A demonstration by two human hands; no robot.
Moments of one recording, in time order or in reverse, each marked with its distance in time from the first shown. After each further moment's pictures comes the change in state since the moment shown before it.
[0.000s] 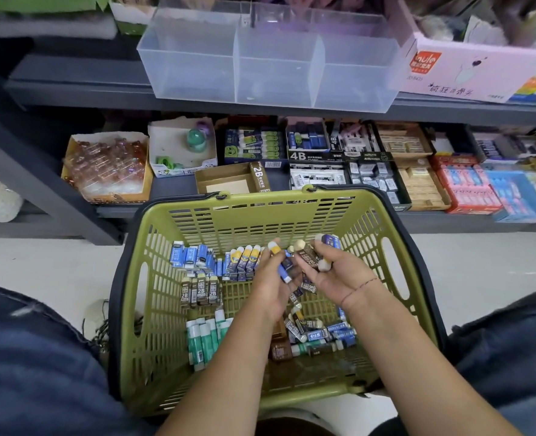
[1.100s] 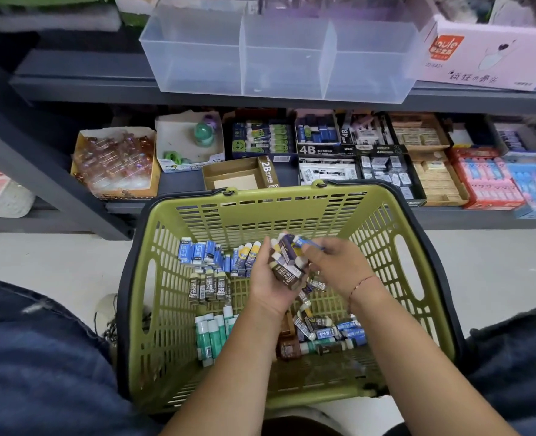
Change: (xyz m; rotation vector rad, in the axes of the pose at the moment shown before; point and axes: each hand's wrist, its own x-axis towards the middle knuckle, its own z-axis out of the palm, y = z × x) left_hand -0.006 0.012 -0.002 -0.278 -0.058 -0.133; right_hand -0.011 0.008 0.007 -1.127 0.023 -0.447
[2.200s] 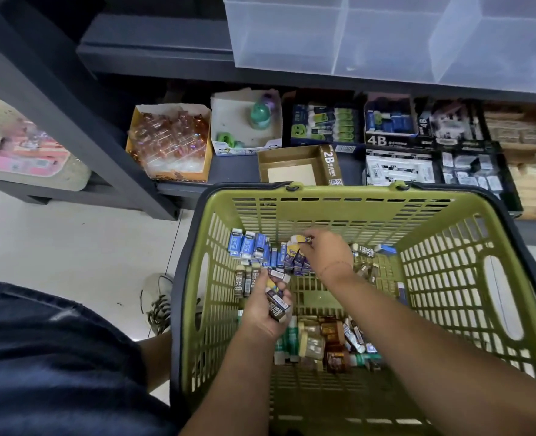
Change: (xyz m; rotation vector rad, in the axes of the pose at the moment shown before) left_hand -0.008 0.052 -0.099 -0.130 0.431 -0.037; right_hand 0.112 0.041 0.113 -0.765 -0.046 -0.087
